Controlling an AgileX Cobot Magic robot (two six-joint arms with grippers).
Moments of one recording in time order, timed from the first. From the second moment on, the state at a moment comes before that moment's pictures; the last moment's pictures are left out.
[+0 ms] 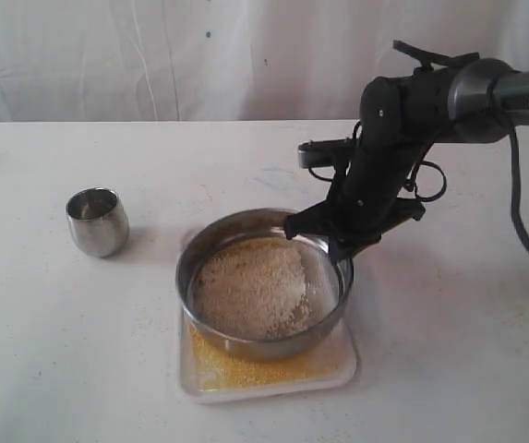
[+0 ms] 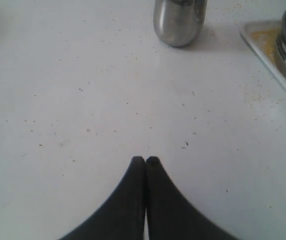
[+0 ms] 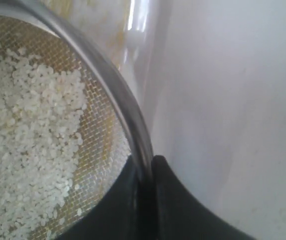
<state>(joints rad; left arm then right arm) 0.03 0.00 0.02 -0.12 0.52 0.06 0.40 2.01 -1.42 0.12 0.82 0.05</state>
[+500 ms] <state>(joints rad) 0.03 0.00 0.02 -0.12 0.52 0.06 0.41 1.98 -1.43 0.30 0.76 0.00</state>
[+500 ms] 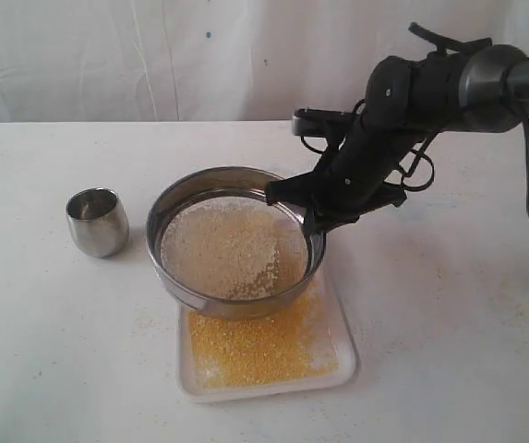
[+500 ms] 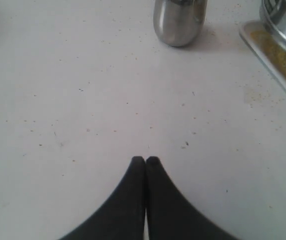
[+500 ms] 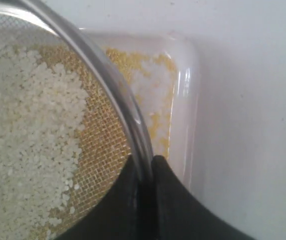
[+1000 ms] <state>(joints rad) 0.03 0.00 0.02 -0.12 0.52 0.06 0.42 1.96 -1.41 0.33 0.77 -0.01</state>
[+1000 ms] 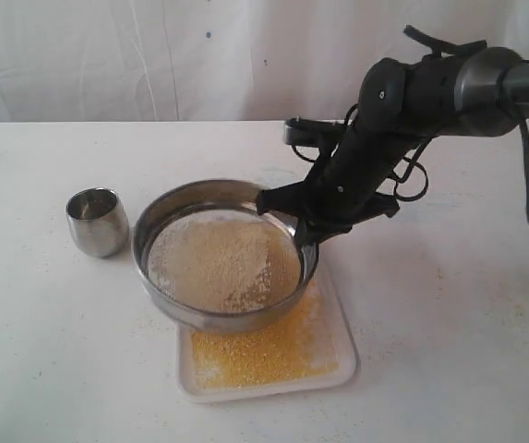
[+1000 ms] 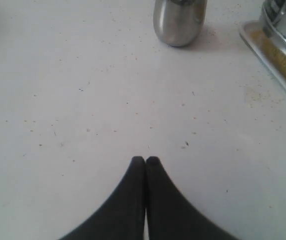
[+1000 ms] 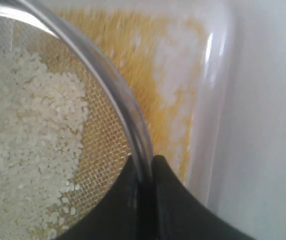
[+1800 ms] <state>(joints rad) 0.03 0.00 0.02 -0.12 0.52 0.06 0.44 1.95 -1.37 0.29 0.87 0.04</state>
